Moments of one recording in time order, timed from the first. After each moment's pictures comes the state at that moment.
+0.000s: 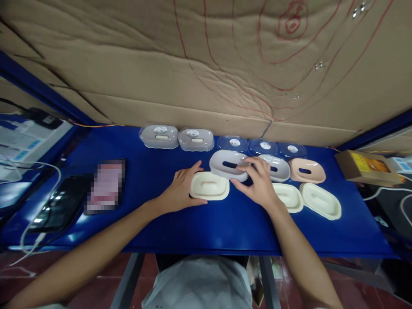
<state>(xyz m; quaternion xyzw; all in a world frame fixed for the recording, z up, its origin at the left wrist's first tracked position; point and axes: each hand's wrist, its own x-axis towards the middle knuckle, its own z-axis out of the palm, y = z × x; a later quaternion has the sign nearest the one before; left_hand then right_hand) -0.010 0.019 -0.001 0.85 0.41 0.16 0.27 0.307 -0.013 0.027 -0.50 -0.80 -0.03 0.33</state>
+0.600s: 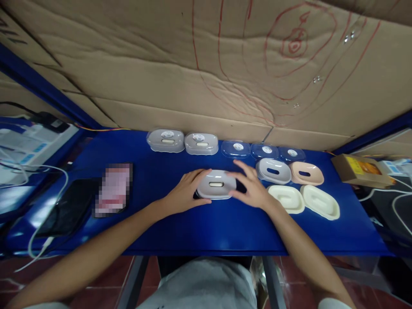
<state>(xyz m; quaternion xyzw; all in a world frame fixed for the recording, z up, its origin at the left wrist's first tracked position) -0.020 0.025 -0.006 0.87 0.37 0.17 0.28 0.295 -0.006 0.021 -0.46 -0.85 0.08 0.23</state>
